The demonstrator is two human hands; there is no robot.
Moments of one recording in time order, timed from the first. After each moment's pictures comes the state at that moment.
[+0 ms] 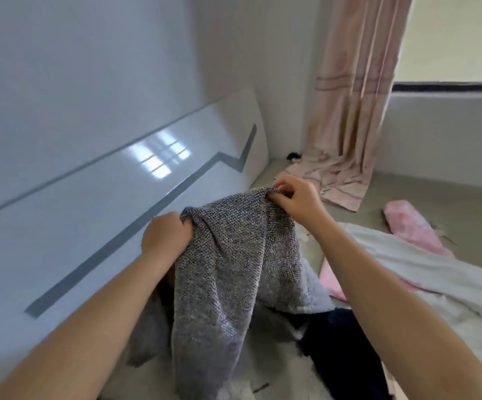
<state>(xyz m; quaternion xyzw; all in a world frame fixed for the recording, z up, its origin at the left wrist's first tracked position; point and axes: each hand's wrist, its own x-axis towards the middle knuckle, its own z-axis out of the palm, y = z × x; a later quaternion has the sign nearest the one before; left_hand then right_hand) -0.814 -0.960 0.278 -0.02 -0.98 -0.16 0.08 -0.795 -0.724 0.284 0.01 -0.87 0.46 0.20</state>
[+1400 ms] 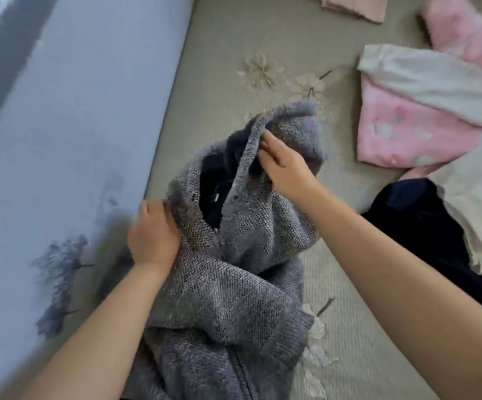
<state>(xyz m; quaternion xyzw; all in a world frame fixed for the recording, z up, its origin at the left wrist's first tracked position) -0.971 -1.049 -0.060 -0.11 -0.98 -0.19 -0.02 -0.939 -0.831 -0.029 -0.22 -0.81 0.54 0.00</state>
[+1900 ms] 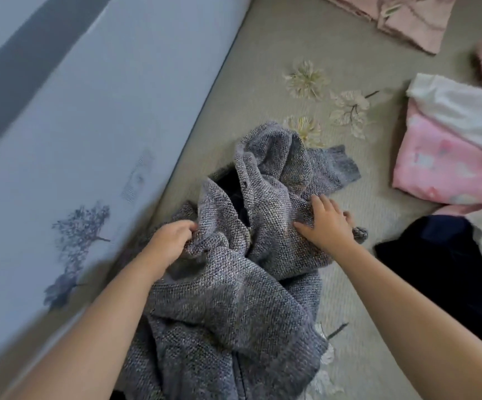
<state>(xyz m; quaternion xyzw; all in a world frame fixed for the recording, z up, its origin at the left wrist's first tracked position) -0.977 -1.092 -0.092 0.04 -0.84 -0.41 -0.34 -0.904 -0.824 -0.112 -0.25 -0.93 0.11 -0.23</state>
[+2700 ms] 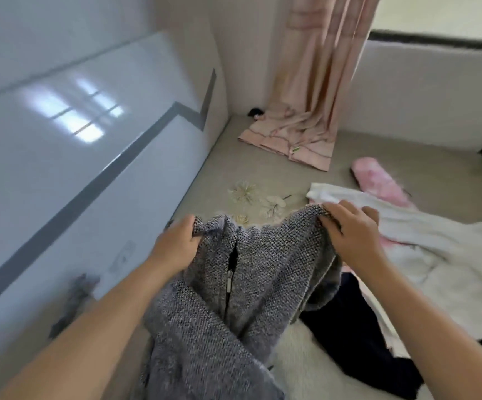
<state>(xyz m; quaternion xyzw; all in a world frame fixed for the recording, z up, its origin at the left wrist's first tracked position) -0.899 -0.978 0.147 -0.22 -0.94 -0.24 -0.10 -0.779 -0.732 0.167 -0.11 -0.93 0.14 0.32</state>
